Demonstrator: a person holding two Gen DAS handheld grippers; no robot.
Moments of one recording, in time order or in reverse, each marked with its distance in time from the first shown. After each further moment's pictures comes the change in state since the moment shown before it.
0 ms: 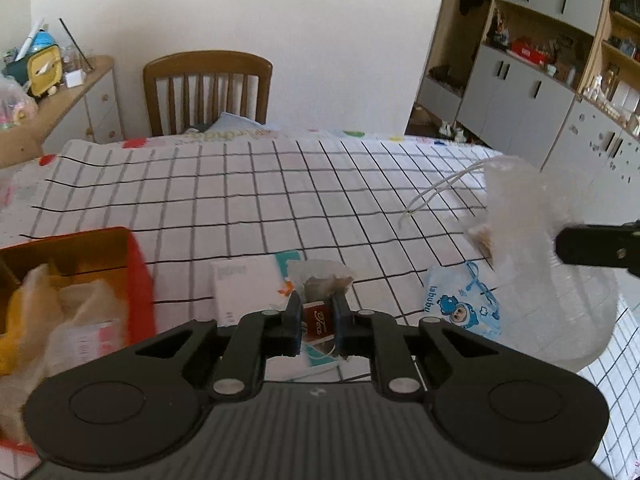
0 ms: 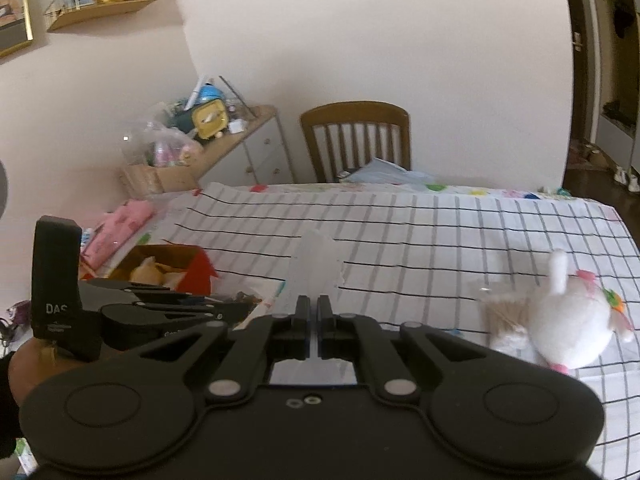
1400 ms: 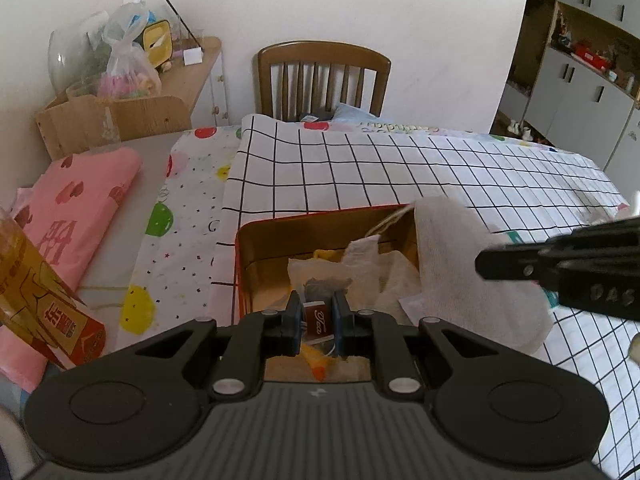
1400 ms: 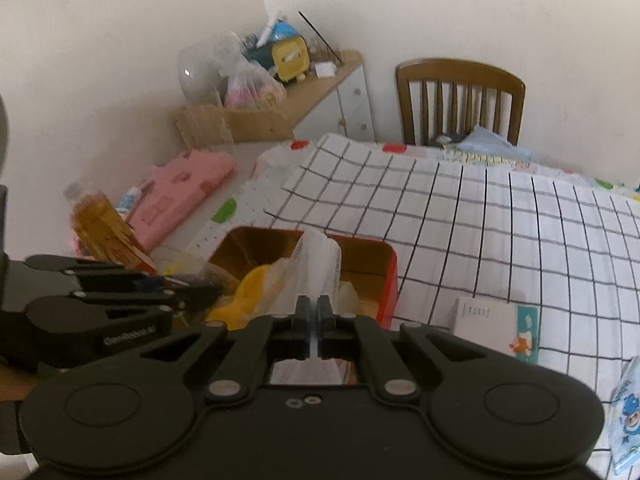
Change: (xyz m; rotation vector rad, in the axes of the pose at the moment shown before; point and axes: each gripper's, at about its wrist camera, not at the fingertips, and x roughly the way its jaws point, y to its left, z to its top) left arm -0.063 0.206 -0.013 -0.044 0.038 0.166; right arm 0.162 0.195 0.019 -0.061 0.154 0.076
